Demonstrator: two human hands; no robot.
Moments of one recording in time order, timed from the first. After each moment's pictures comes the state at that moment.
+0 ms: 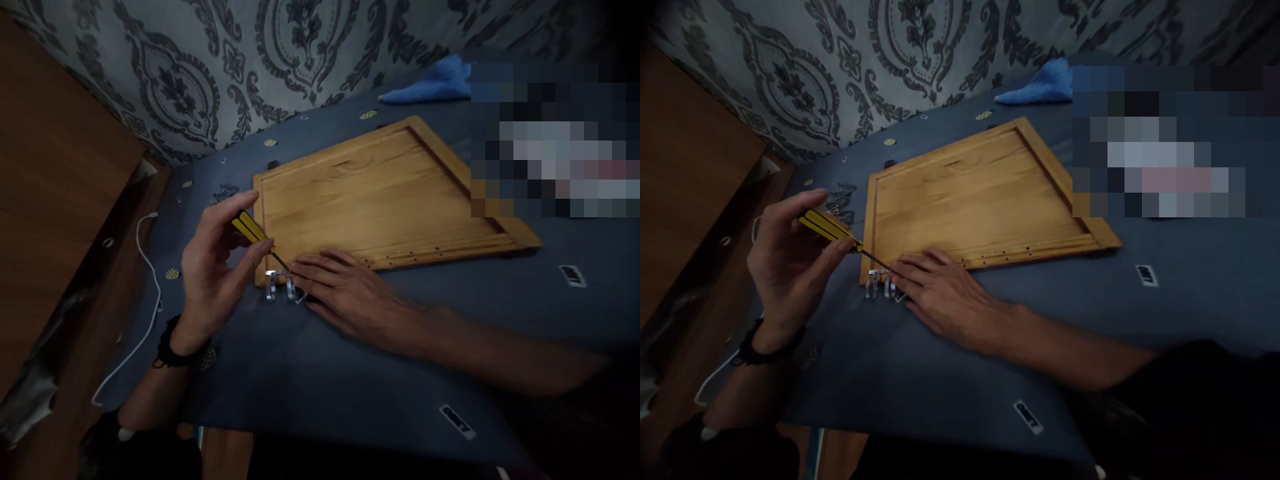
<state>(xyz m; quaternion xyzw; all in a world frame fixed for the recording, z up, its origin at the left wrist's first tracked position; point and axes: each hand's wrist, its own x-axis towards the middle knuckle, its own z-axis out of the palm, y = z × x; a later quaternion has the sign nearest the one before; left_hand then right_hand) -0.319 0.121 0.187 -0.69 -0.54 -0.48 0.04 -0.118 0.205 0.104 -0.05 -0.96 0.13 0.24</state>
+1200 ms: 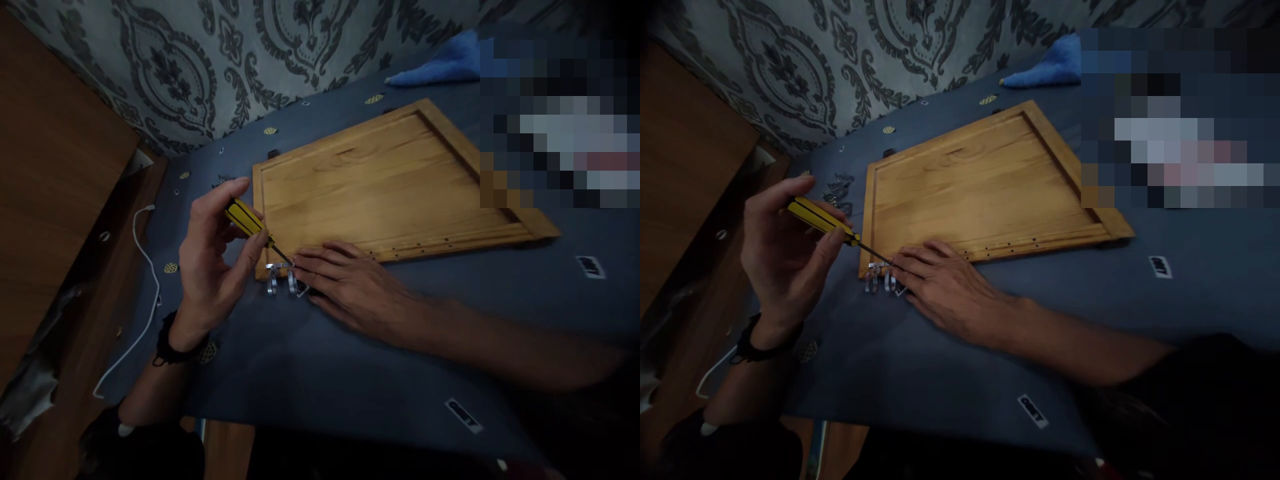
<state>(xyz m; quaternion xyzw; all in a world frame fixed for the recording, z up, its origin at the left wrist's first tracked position) -0.318 0.116 0.186 -0.69 -0.54 -0.48 0.01 -0.118 0.207 0.101 -0.04 -0.96 0.12 0.25</state>
